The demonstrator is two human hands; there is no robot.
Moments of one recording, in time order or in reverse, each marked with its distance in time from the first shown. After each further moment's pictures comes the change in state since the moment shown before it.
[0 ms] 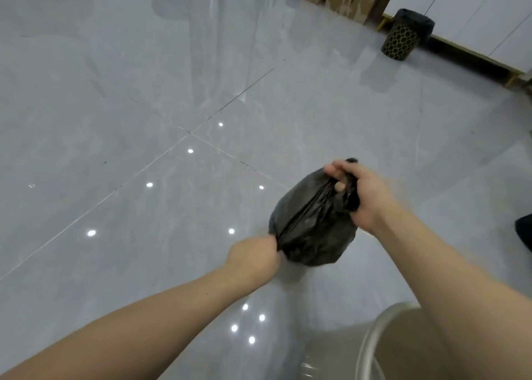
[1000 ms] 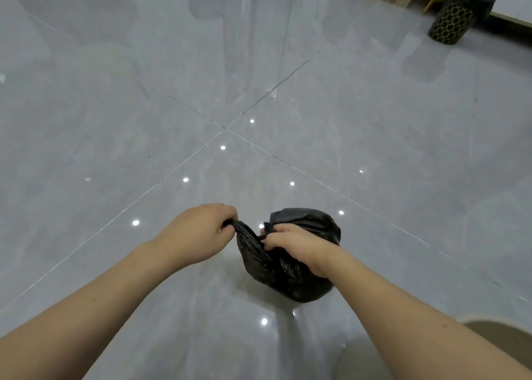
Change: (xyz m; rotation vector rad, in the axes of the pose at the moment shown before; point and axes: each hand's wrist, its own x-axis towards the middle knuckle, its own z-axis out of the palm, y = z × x) left_hand -0.054 -0.120 -0.073 -0.064 0.188 0.025; right_hand -0.023 0.133 0.065 -0.869 -0.617 0.248
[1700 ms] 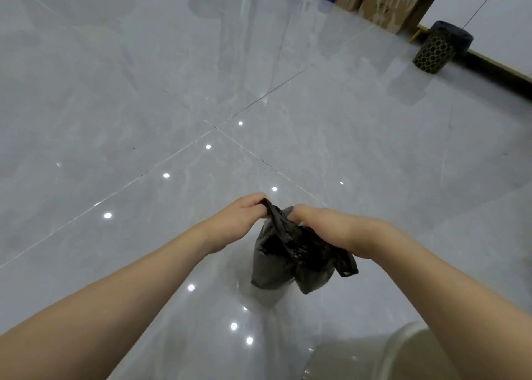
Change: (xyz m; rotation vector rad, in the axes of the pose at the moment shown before) left_hand 0.044 0.055 0.026 -1.019 -0.156 -0.108; right_hand -0.077 -0.056 -0.054 -0.448 0.021 0.140
